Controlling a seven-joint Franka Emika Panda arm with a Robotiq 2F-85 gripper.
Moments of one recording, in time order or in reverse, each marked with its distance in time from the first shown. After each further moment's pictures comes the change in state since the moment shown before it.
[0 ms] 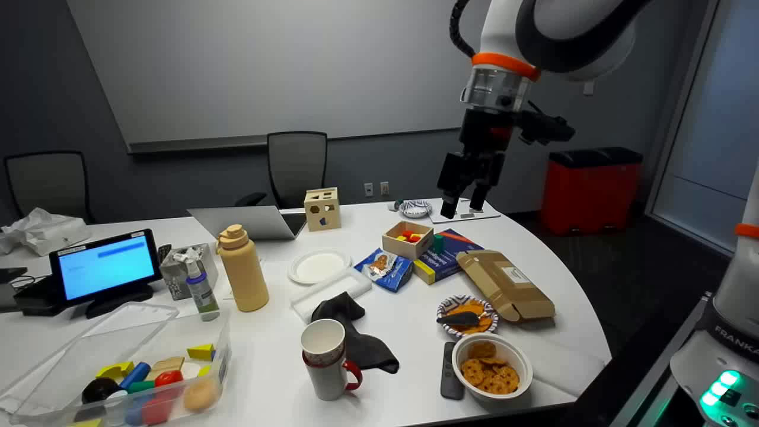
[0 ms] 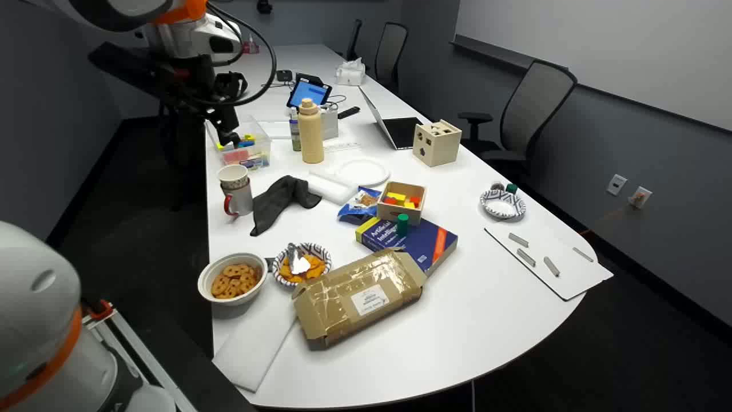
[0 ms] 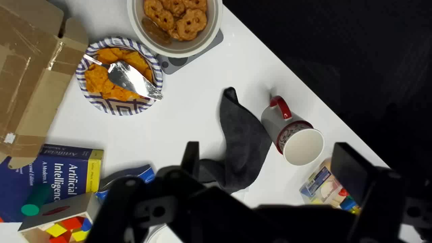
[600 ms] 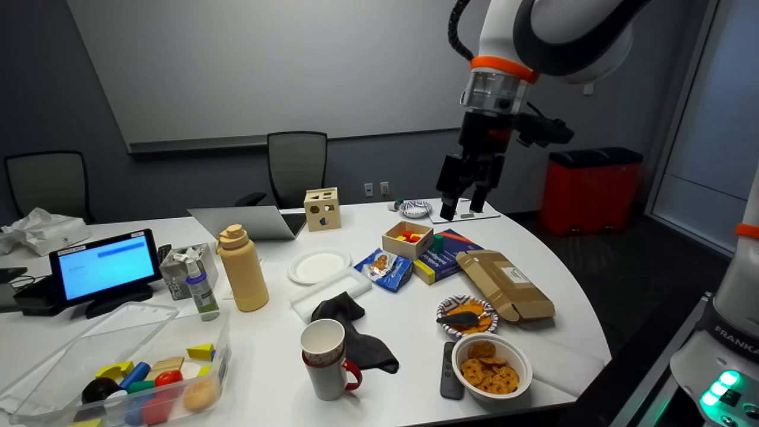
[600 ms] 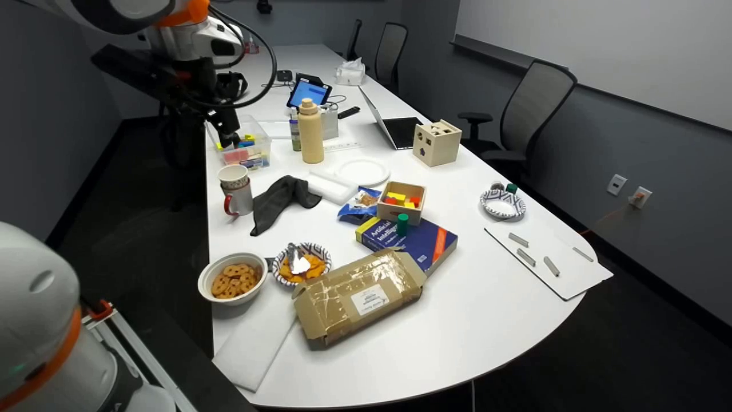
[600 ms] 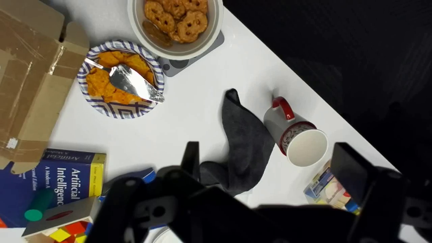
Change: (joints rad) arm -0.005 0.020 0.003 0.003 -0.001 0.008 0.015
